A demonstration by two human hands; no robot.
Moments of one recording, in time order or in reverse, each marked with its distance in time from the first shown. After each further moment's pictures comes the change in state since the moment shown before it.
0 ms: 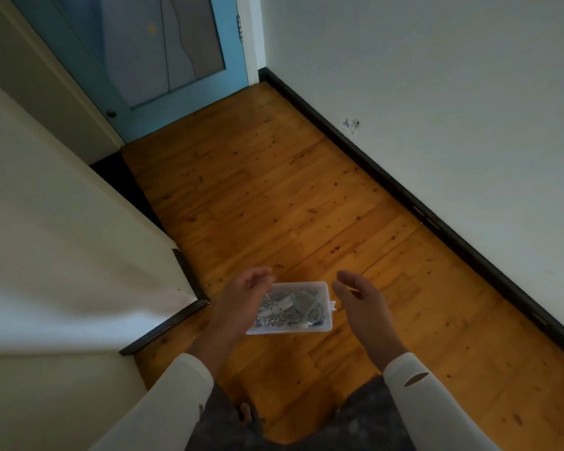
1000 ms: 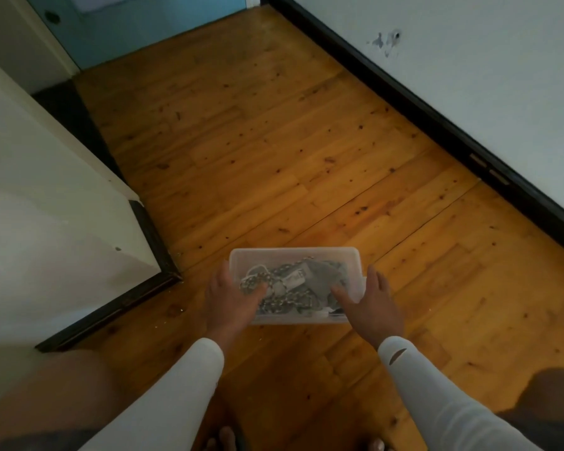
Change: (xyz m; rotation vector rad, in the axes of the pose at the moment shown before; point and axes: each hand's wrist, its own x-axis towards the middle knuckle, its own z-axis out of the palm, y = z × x) left_hand 0.192 -0.303 0.059 0.397 0.257 -0.123; right_hand 0.175 0.272 0.108 -0.703 0.059 0.007
